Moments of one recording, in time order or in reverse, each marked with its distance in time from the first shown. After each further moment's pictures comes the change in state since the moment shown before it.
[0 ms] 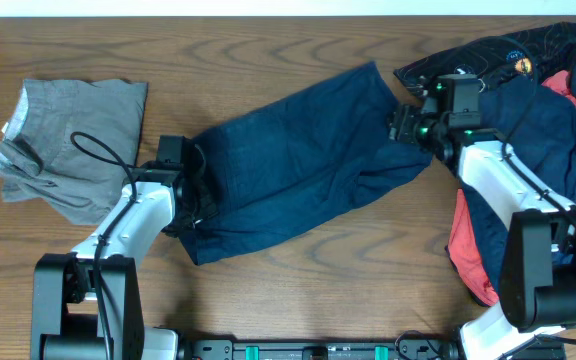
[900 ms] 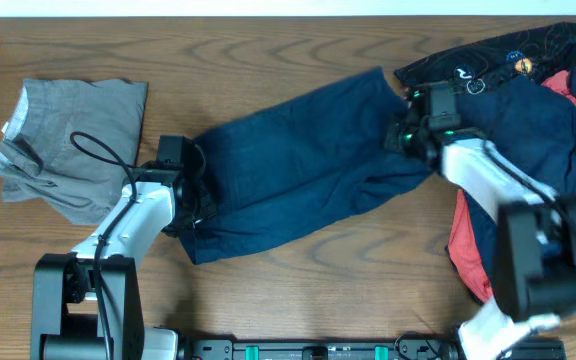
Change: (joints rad) left arm 0.000 0.000 0.000 0.002 -0.003 -0.004; right arm 0.035 0.010 0.008 -0.081 0.042 0.095
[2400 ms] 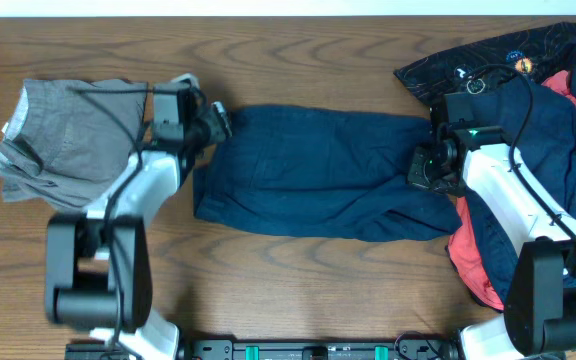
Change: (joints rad) left arm 0.000 0.208 0.221 0.603 0.159 0.159; right arm -0.021 -0.110 0.019 -0.556 0.195 -0.003
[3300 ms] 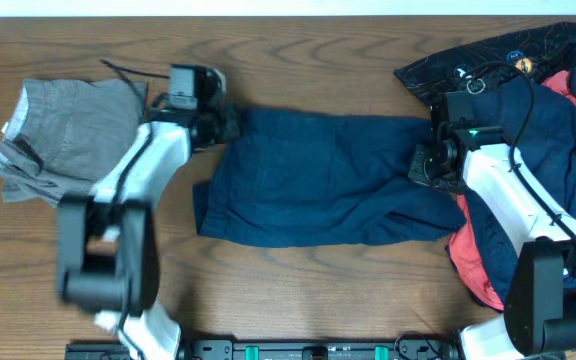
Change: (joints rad) left arm -0.039 -0.024 0.198 -0.384 0.139 0.069; right arm 0.000 0.000 0.000 0.030 0.018 0.000
